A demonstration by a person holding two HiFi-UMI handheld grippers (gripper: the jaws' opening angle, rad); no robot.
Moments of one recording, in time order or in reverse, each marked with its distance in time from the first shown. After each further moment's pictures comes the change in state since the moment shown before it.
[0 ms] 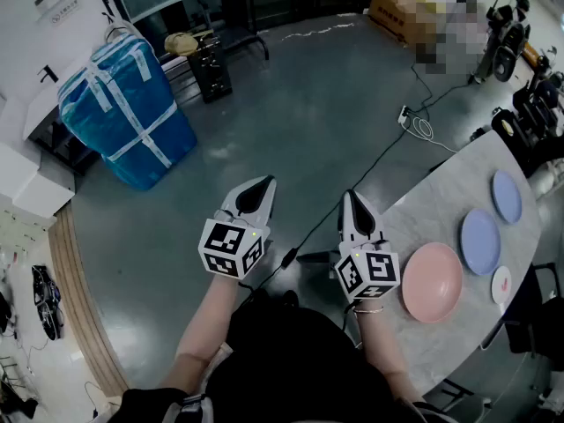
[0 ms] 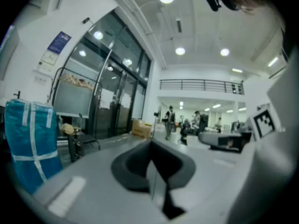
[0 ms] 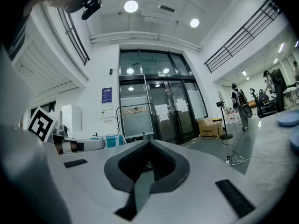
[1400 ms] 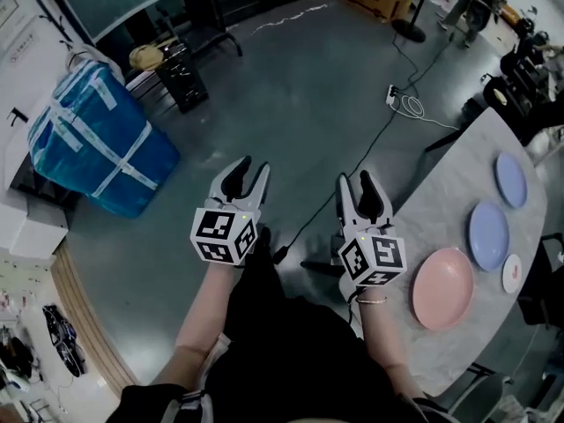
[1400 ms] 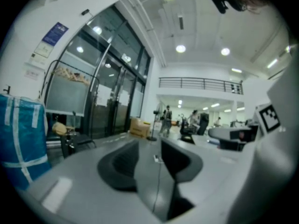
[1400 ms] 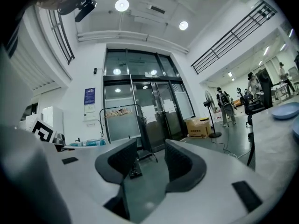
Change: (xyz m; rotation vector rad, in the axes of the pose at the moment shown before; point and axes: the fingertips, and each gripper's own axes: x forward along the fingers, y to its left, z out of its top) left arm 0.121 0.074 0.001 0.002 0.015 -0.040; right arm 0.094 -0.064 0.003 0.060 -0.035 -0.161
